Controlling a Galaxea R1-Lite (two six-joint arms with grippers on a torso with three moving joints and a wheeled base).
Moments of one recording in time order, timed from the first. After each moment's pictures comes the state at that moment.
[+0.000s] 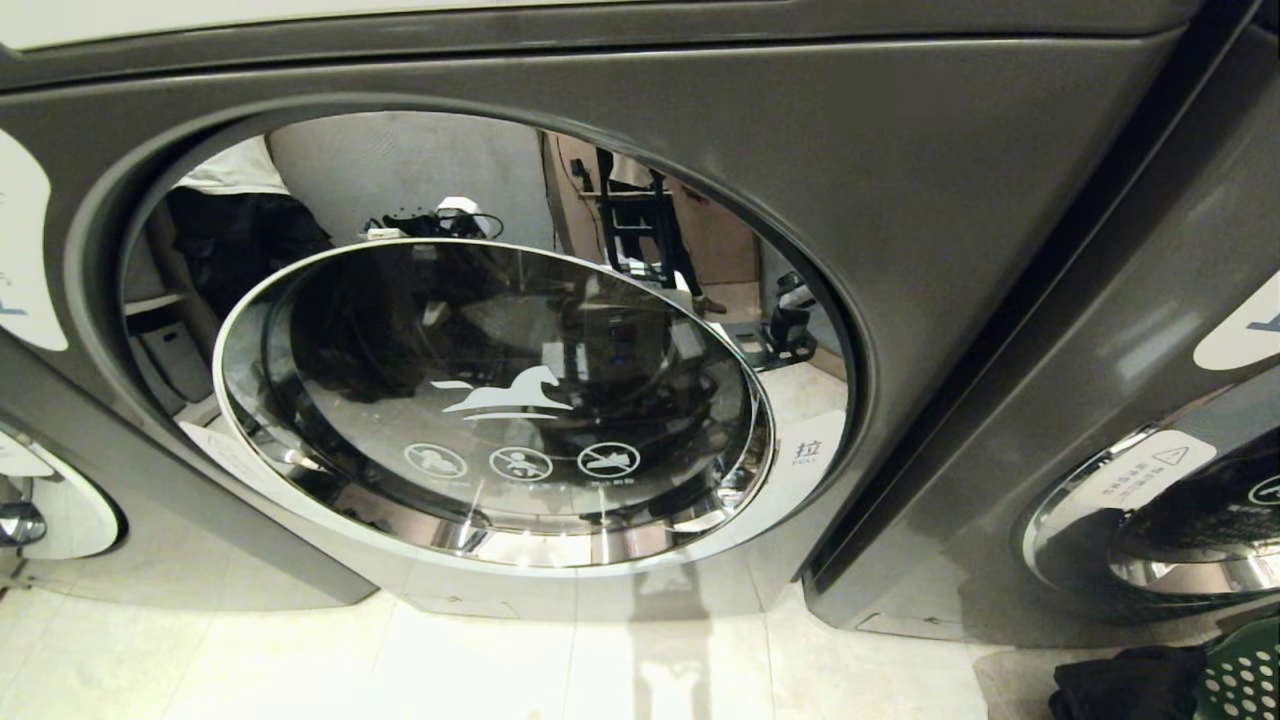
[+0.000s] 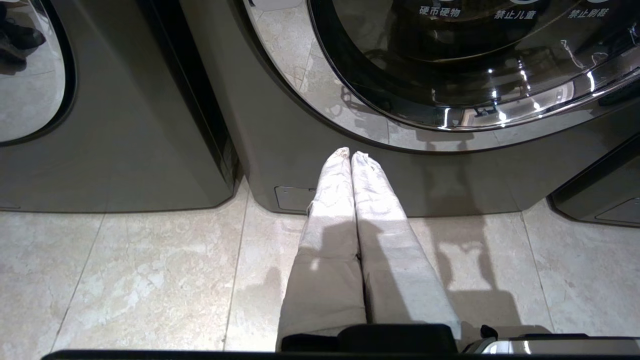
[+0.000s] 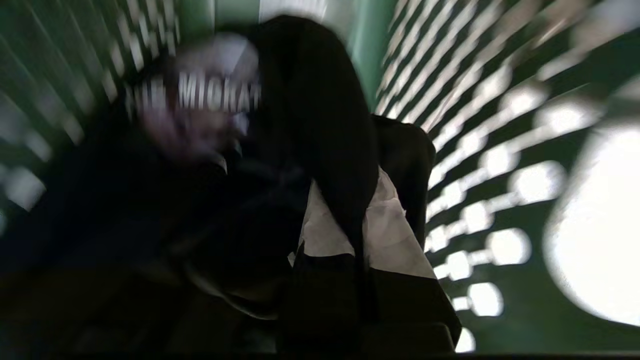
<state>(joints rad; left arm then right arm) -0.01 0.00 0.00 -0.01 0.00 0.00 -1.16 2.45 -0.94 -0.39 0.20 0.10</state>
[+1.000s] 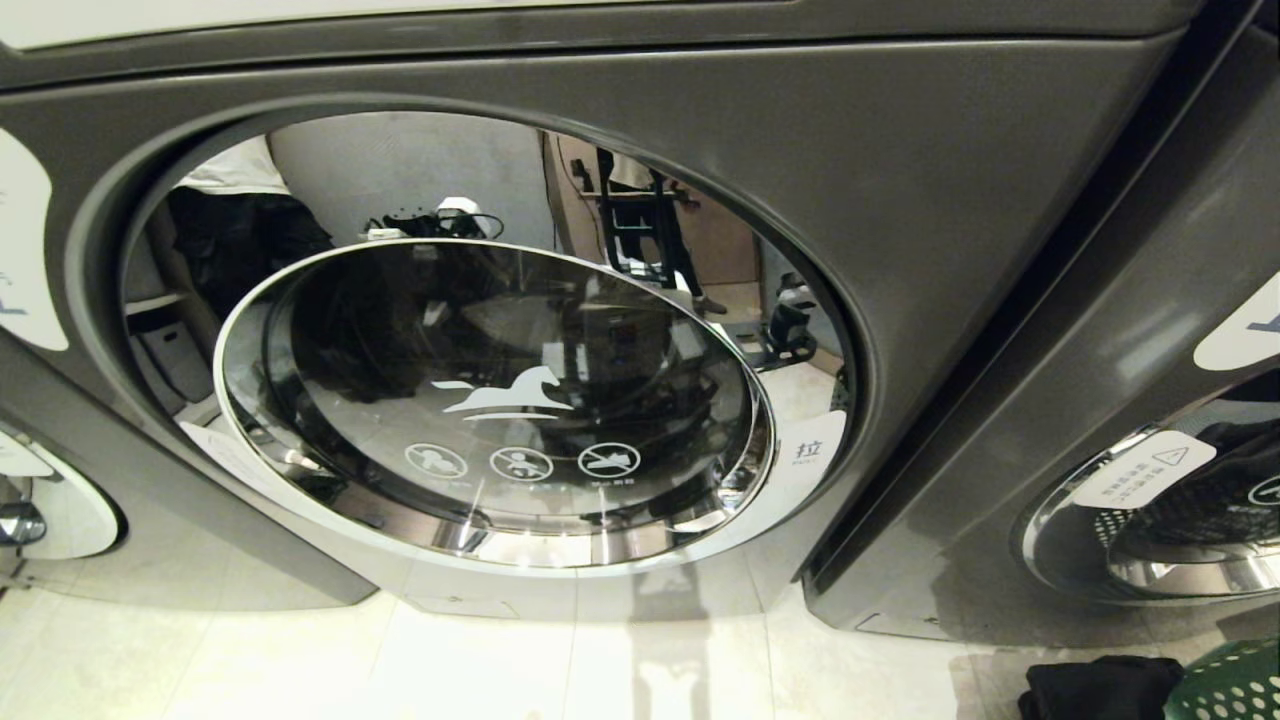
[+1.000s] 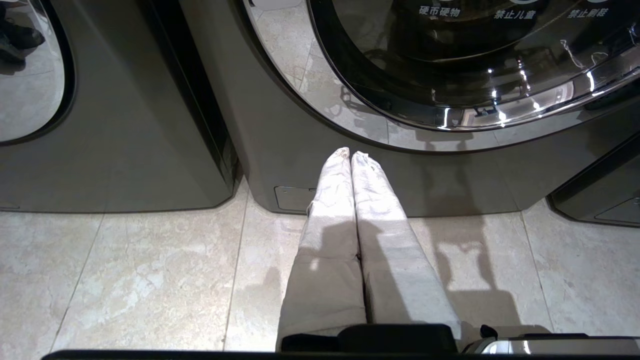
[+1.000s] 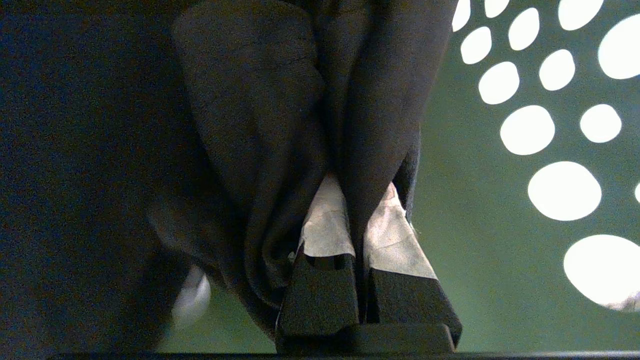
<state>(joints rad) -0.01 0.00 0.00 -0.01 0.00 0.00 -1.03 2.69 -0.48 -0.65 0.28 0.05</state>
